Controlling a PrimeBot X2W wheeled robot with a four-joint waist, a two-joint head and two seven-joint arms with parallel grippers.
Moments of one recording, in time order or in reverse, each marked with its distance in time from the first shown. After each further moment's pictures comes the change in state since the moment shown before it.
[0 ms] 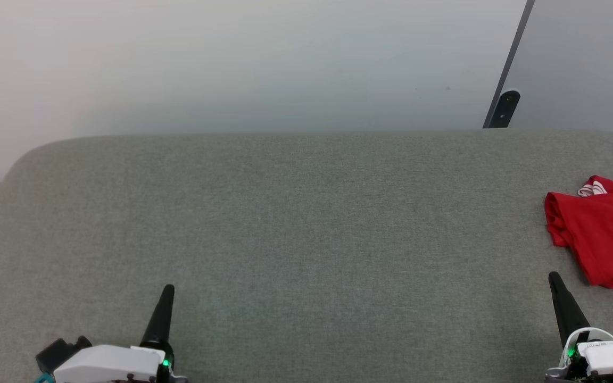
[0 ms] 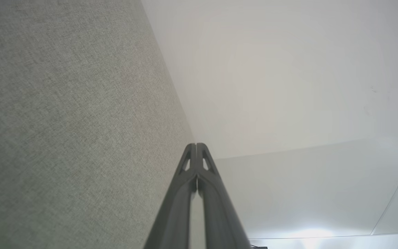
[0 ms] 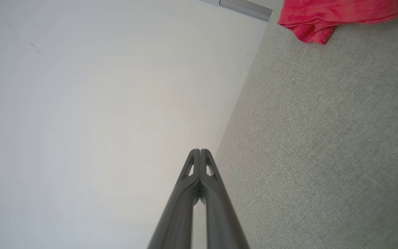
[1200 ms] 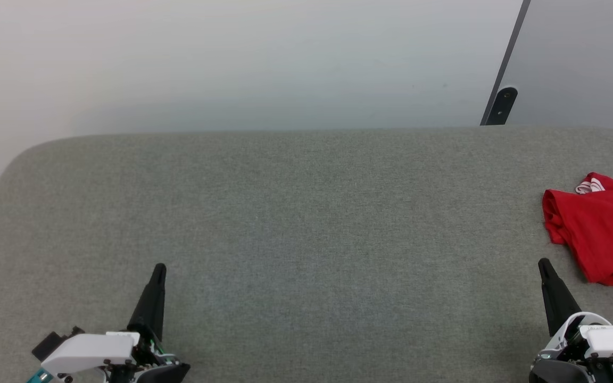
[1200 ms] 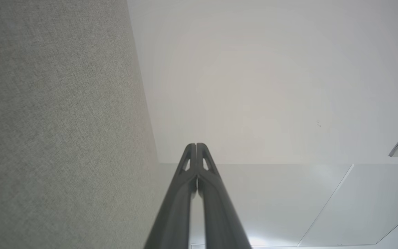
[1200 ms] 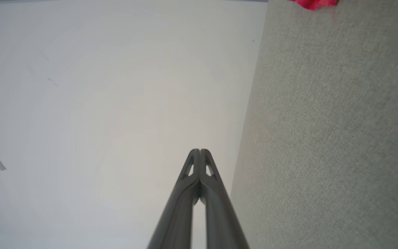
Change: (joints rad) left arm -0.070 -0.019 0.064 0.054 -0.253 -0.067 0.076; right arm -0.067 0.034 -0.013 0.063 0.182 0.000 0.038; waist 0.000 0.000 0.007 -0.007
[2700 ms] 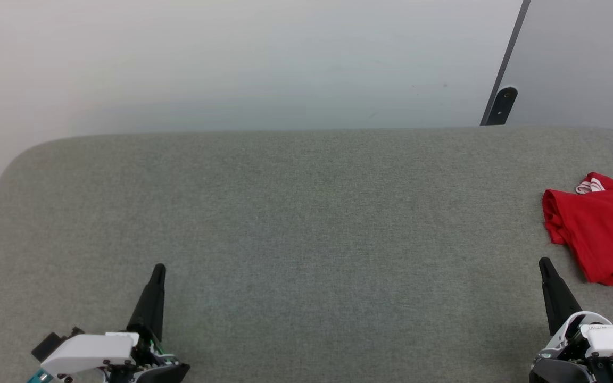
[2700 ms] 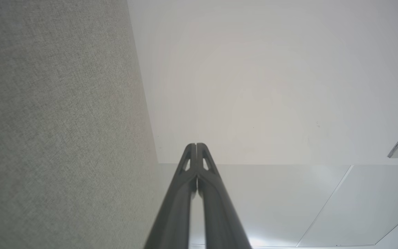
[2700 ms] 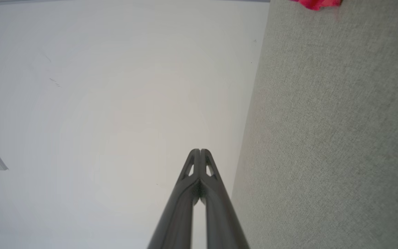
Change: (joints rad) left arm -0.002 -0.011 0.017 0.001 0.005 -0.002 0.012; right arm -0.006 0.002 -0.003 0.001 0.002 0.000 0.002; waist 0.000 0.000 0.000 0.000
